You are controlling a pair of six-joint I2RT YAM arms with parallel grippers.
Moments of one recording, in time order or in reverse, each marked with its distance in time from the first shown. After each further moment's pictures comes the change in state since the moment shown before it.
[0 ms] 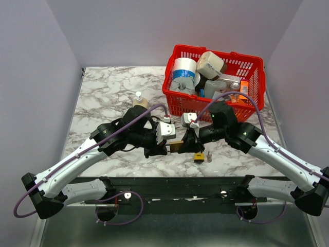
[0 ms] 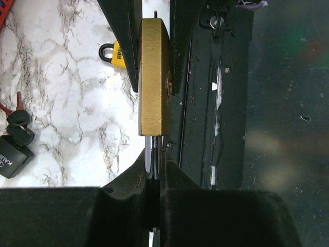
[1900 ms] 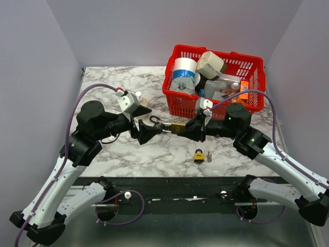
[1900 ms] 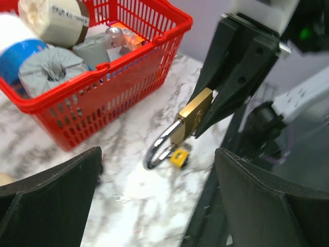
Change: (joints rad) left arm 0.344 -0.233 -0.021 0.403 0.008 -0.392; right arm -0.071 -0.131 -0.115 0.399 0.223 0.244
